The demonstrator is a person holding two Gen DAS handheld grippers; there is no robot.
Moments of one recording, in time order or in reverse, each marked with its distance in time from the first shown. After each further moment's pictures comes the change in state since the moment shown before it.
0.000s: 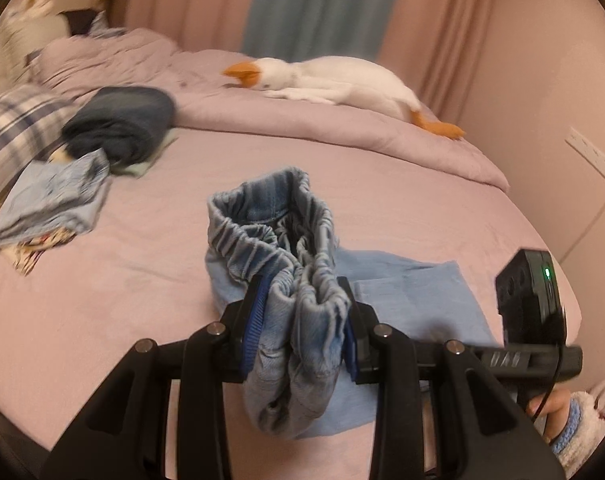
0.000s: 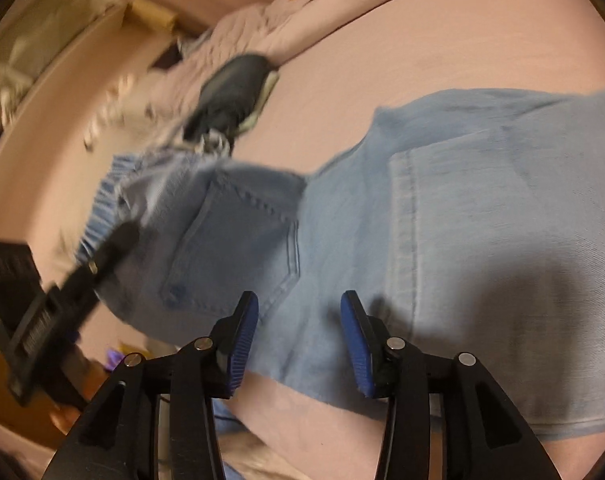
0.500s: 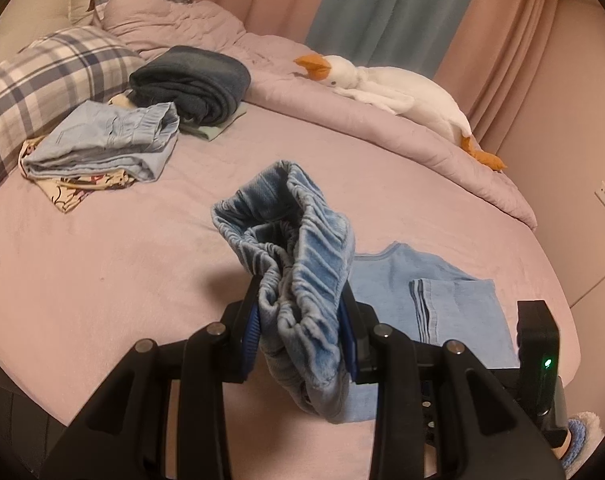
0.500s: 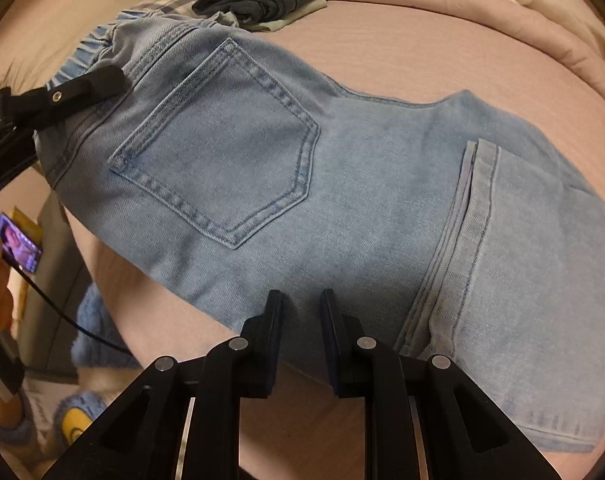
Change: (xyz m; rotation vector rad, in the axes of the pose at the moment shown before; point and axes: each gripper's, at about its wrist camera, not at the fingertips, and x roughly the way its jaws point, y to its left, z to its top) left arm -0.019 0.078 -0.027 -0.206 -0.009 0.089; right arm 0.050 0.057 -0.045 -0.469 0.225 -0.400
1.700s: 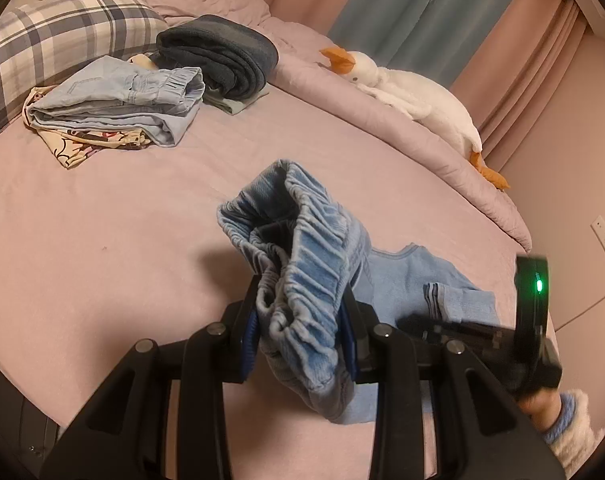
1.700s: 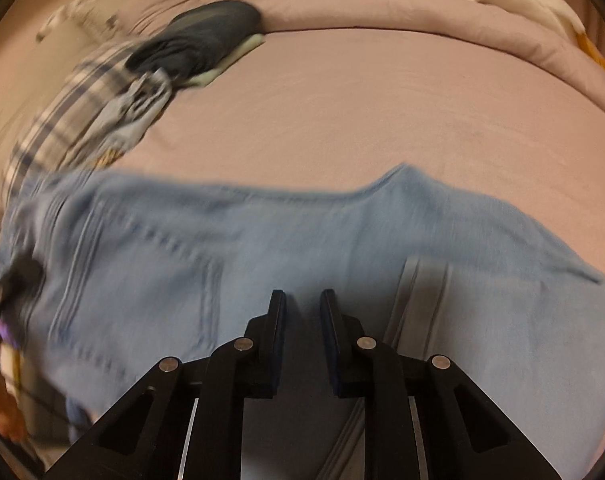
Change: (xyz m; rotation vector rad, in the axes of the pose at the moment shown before) left arm 0.016 0.047 -0.004 -0.129 0.036 -0.045; right arm 0.015 -0.037 0.067 0.102 -0.079 -0.074
